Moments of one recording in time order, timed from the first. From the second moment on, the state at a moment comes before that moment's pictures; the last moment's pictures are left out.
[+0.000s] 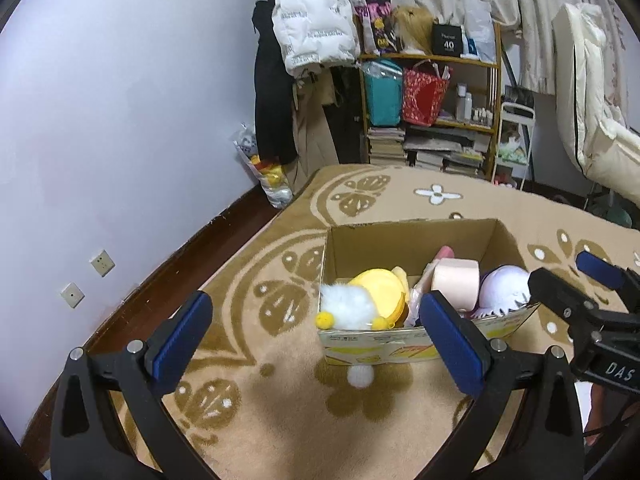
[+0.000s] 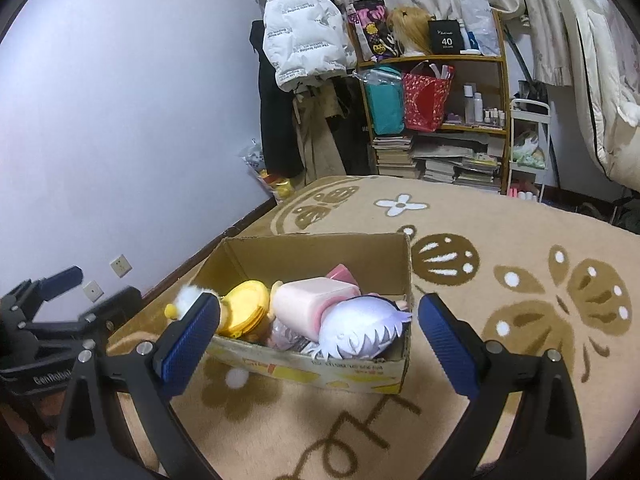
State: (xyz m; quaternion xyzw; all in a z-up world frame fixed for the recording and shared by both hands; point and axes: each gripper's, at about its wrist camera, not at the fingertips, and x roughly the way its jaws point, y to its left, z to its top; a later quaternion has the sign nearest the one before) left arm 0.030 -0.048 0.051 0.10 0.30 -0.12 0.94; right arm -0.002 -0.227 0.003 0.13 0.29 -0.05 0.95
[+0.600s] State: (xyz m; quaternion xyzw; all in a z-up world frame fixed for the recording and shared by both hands) left arm -0.021 -0.032 0.067 0.12 0.26 -0.13 0.95; right arm -0.041 -0.209 0.023 0.11 0.27 -0.07 0.95
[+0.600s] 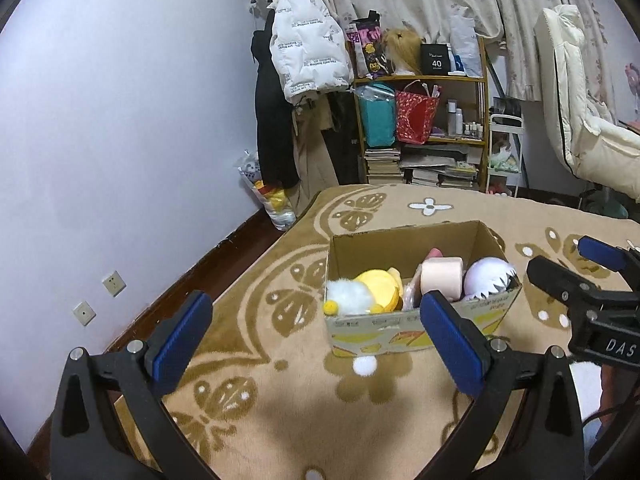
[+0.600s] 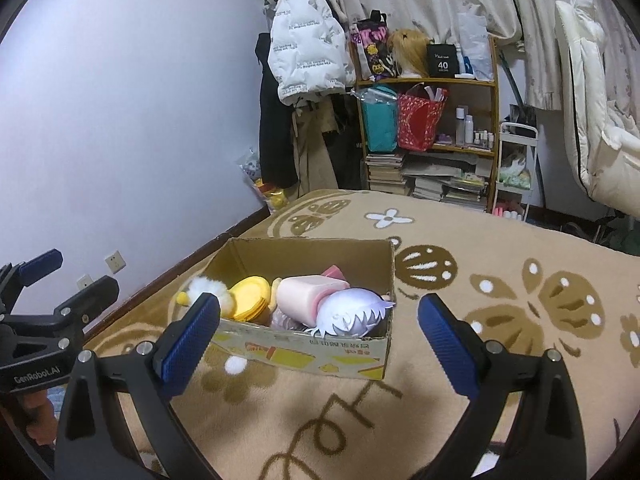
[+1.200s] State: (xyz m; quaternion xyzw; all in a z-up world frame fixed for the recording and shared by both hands) left arm -0.036 -0.031 0.056 0.13 0.26 -0.13 0.95; right arm -0.076 -0.201 0.016 0.11 0.26 -0.08 0.96
